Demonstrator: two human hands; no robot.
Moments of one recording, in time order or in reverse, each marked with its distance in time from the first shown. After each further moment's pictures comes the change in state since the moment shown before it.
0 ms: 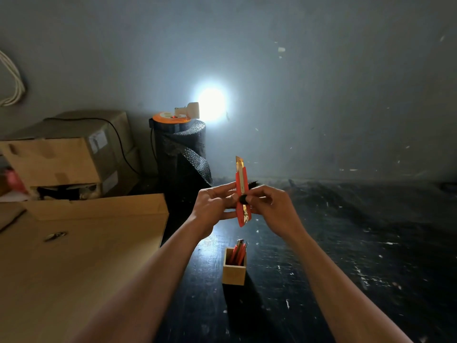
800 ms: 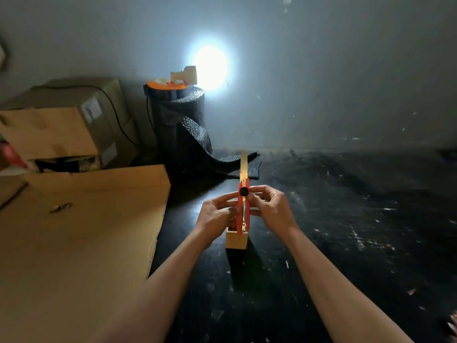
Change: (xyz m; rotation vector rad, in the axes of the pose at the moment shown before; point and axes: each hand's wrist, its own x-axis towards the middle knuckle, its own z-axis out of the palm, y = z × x) left_hand -0.050 -0.077 -0.006 0.045 -0.004 -0.146; right_hand -0.059 0.039 0.028 0.256 0.022 0.263
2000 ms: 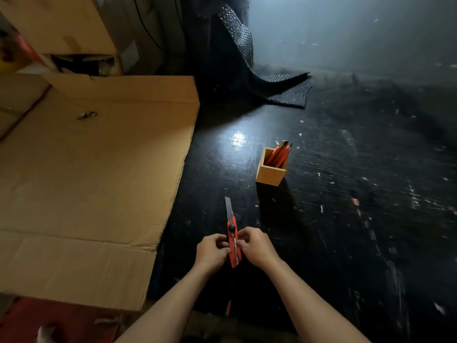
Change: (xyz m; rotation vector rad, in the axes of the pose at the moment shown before) left_hand -0.120 -0.236 -0.063 0.476 0.251 -0.636; right_hand -0.118 0.201 0.099 -0.695 -0.504 0.603
